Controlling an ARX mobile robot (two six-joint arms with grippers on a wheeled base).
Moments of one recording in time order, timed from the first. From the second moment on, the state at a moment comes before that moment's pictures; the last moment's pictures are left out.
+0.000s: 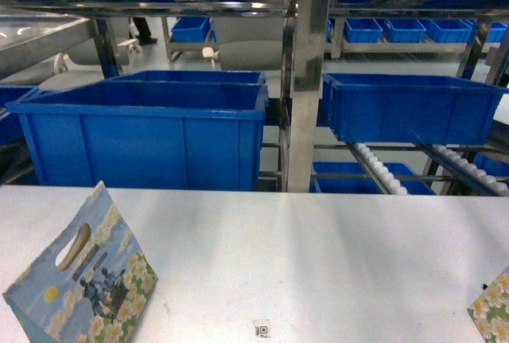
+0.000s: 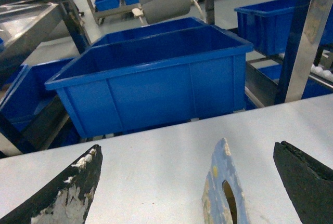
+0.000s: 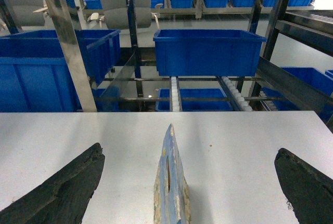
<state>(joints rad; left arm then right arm) -0.11 0.98 0.21 0.57 -0.04 0.16 -0.09 0.15 0.12 -0.12 -0.07 0.03</state>
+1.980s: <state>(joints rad) 0.00 0.01 0.02 0.00 0.00 0.00 0.00 0.01 0.01 0.00 0.00 0.00</state>
